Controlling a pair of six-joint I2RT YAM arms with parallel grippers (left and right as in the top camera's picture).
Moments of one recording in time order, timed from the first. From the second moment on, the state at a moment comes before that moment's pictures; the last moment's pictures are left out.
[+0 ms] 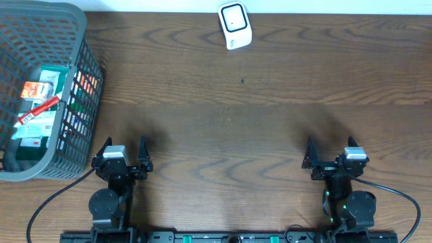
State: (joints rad) left arm 0.02 0.01 0.01 -0.11 0.02 -0.06; right arm 0.08 0.01 0.01 -0.06 0.06 0.09
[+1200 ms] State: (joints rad) left arm 0.02 0.02 0.40 -0.38 0.19 -0.20; right arm 0.08 0.03 0.11 -0.11 -0.05 0.16
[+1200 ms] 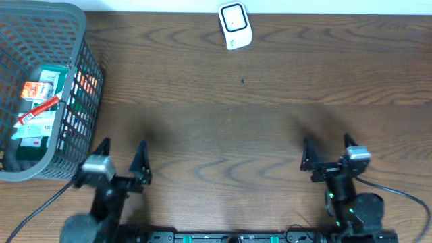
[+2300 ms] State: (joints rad) left arm 0.02 1.66 2.44 -1.59 0.07 -0.07; right arm 0.08 1.33 1.98 -1.47 0.02 0.06
